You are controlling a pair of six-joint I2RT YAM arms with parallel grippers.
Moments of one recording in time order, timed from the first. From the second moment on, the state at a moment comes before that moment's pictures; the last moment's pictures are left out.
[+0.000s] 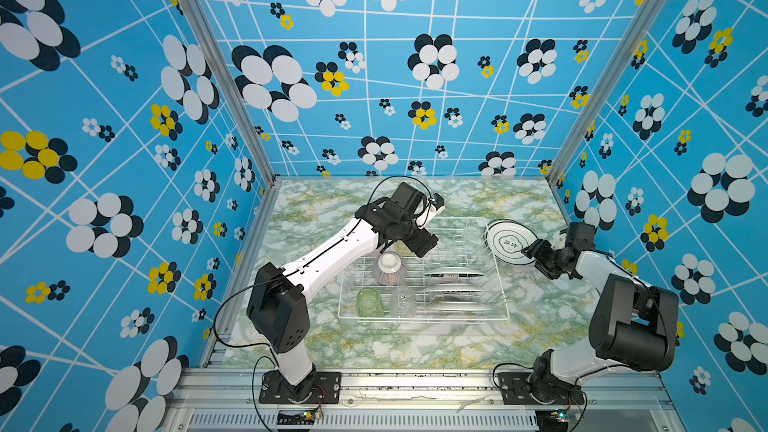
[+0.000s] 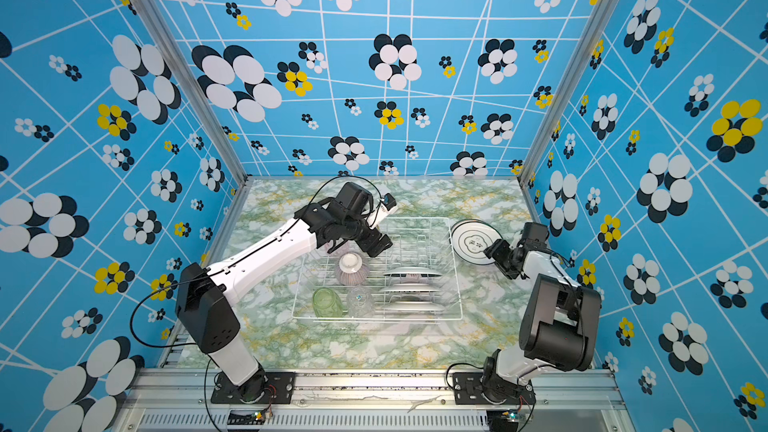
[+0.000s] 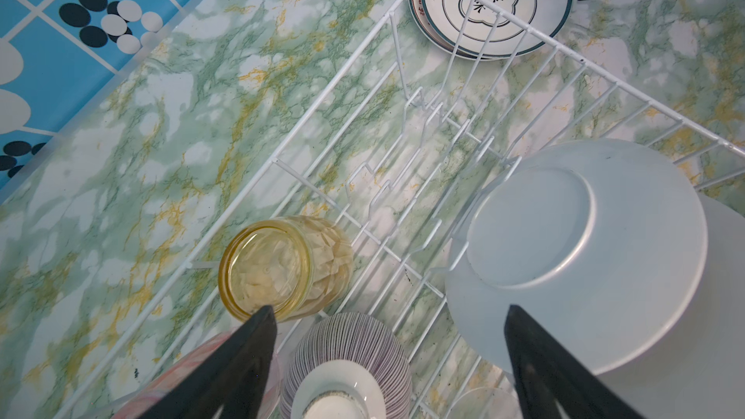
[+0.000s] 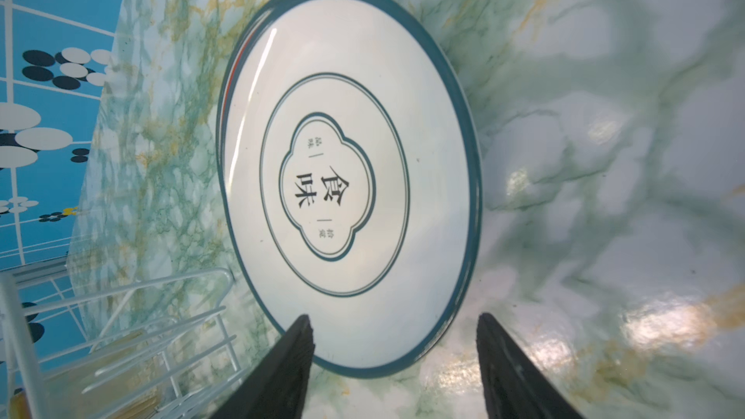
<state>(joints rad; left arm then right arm) -0.71 1.73 1.57 -0.71 0.14 0.19 -0.35 1.55 0.86 -0.38 -0.35 0.43</state>
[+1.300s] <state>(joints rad) -0.73 1.75 1.57 -0.75 0.13 0.23 -0.24 1.78 1.12 -0.55 -0.14 0.35</state>
